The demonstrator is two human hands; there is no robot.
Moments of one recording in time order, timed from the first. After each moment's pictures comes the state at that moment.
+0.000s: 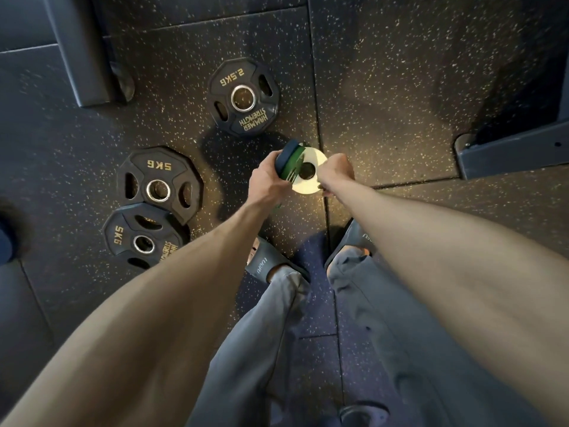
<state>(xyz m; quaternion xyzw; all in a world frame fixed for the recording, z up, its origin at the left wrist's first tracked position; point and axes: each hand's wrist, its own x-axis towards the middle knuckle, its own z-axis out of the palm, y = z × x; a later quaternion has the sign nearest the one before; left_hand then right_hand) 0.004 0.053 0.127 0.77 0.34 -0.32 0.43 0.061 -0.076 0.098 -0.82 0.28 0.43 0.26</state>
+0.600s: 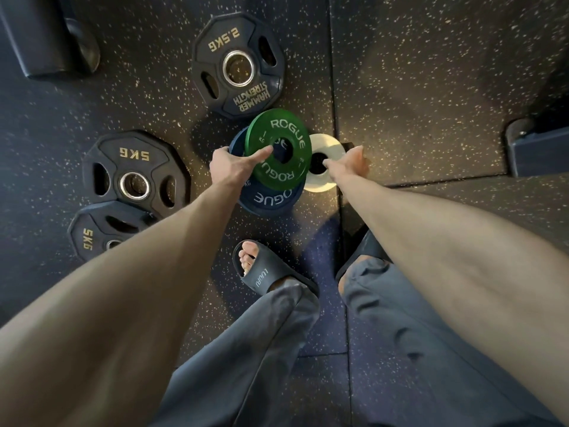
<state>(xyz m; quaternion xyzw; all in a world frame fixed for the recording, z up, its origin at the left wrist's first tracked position) -0.005 0.109 0.018 0.65 0.57 -0.26 0.42 0.050 -0.089 -0.043 -0.84 0.34 0.37 0.22</state>
